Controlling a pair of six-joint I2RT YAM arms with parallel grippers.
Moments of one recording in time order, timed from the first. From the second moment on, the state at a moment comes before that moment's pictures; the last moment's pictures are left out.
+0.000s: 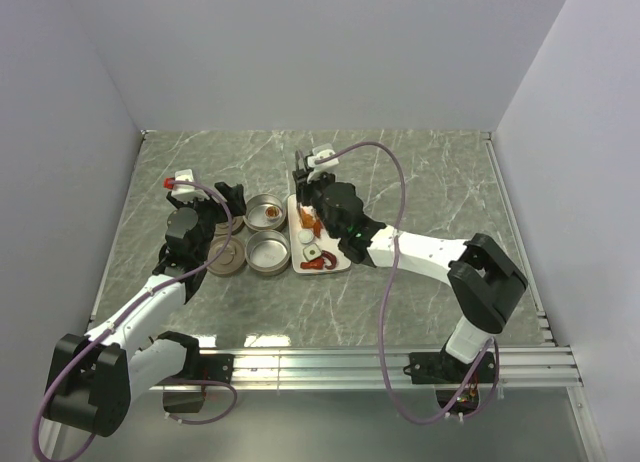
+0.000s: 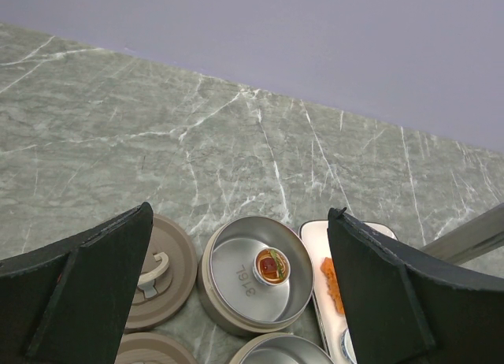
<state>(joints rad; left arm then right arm) -0.26 1.02 0.46 0.56 -0.19 -0.36 0.87 1.66 1.06 0.64 0.42 -0.01</state>
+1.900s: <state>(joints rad) -0.26 1.04 0.46 0.55 -0.20 -0.36 1.01 1.40 0.92 0.57 0.21 0.00</state>
